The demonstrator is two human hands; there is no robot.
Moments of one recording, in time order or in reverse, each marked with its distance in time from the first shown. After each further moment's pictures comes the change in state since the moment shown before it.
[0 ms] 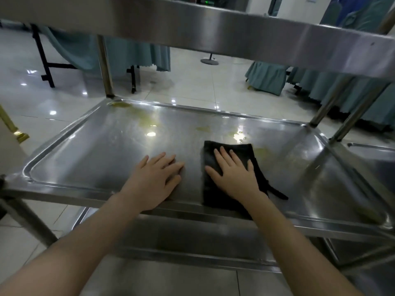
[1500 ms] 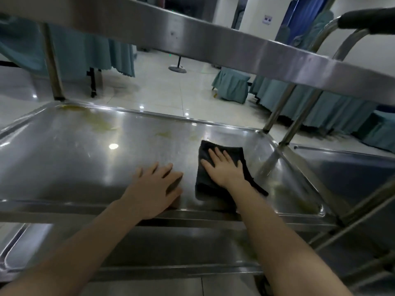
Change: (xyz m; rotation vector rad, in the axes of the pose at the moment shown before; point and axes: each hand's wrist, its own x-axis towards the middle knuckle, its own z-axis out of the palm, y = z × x) left_hand 0.048 0.085 0.021 -0.010 -0.079 0.088; right_hand 0.023 0.098 -0.022 0.029 -0.111 0.238
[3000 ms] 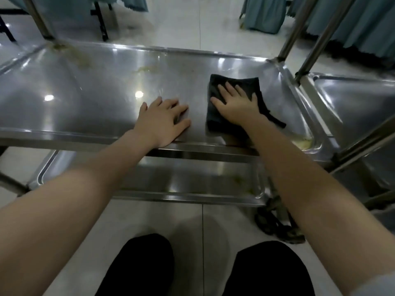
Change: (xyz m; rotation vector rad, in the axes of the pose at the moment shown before) left_hand 0.040 0.081 0.004 0.032 0.046 -0.156; right_hand -0.003 0.076 -0.026 -0.018 -0.041 -0.138
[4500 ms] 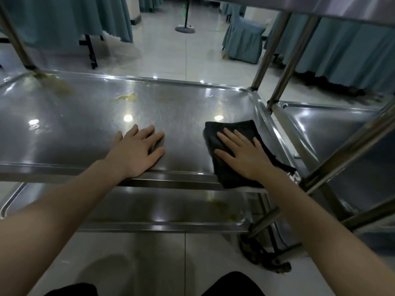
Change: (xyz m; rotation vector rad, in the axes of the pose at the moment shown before) left_hand -0.001 0.002 0.004 0.070 -0.063 -0.003; right_hand -0.088 0.077 -0.004 -0.057 0.035 -0.124
